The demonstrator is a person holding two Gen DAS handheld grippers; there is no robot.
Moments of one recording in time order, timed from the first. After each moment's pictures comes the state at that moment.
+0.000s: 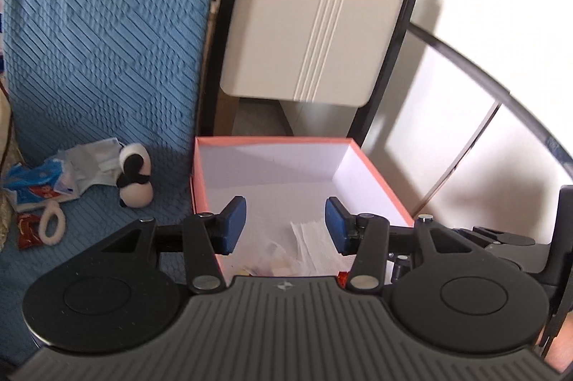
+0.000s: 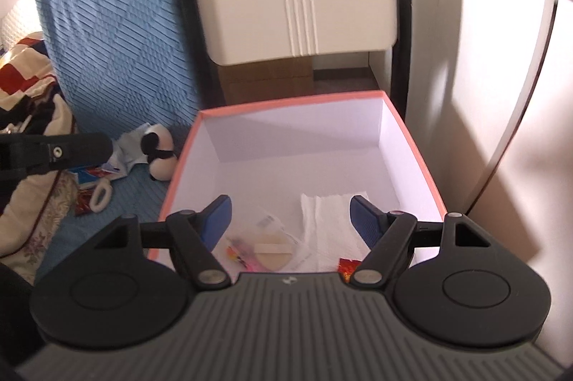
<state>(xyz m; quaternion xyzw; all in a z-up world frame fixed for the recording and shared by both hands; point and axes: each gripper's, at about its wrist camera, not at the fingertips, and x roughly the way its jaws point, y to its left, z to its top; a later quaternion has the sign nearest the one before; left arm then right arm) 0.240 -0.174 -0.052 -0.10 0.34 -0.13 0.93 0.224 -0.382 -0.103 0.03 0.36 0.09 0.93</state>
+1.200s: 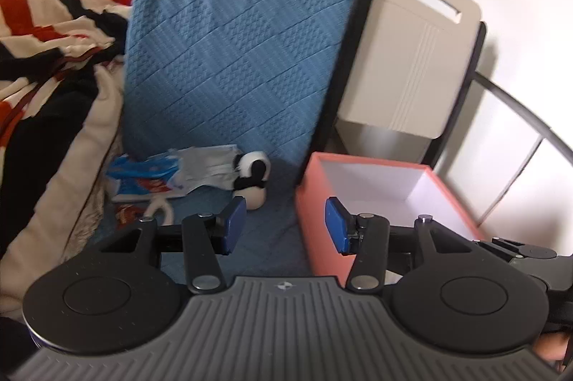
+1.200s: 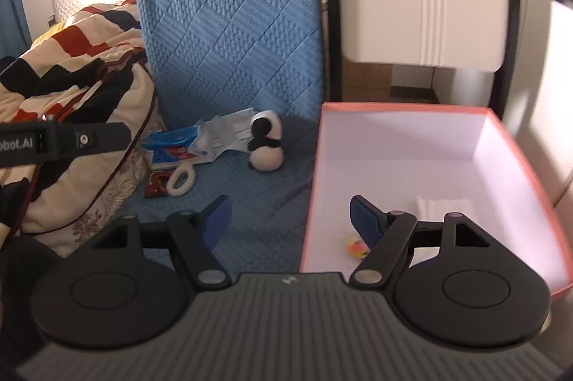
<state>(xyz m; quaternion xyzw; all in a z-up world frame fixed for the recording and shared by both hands) 0.168 -0.036 -0.067 -0.12 0.30 -0.04 0.95 0.181 -0.245 -0.110 0.00 0.34 0.17 0.92</state>
